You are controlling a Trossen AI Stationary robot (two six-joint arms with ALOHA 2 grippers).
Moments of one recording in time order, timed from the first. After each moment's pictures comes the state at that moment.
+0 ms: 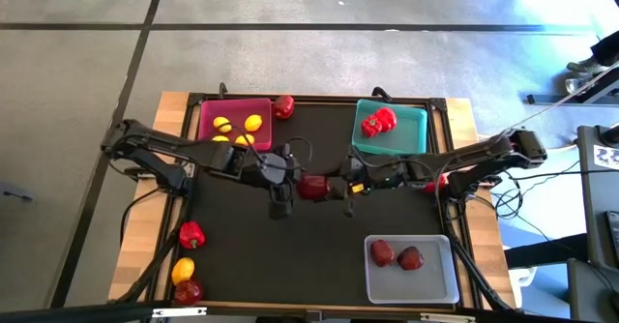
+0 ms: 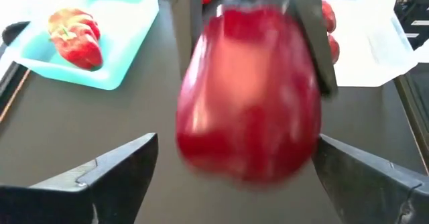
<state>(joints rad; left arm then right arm) -0.18 1.48 1.33 -0.59 -0.23 -0.16 0.18 1.40 0.97 0.14 0.14 0.12</state>
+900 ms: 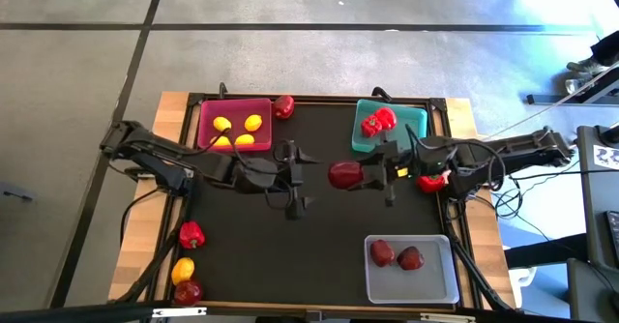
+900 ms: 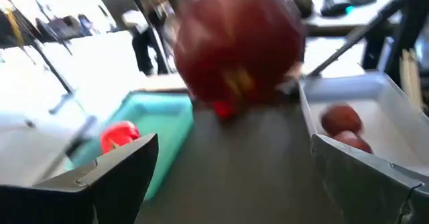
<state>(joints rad) -0.23 1.48 1.17 0.00 -0.44 0.05 0.18 1.05 0.97 -0.13 0.14 0.18</state>
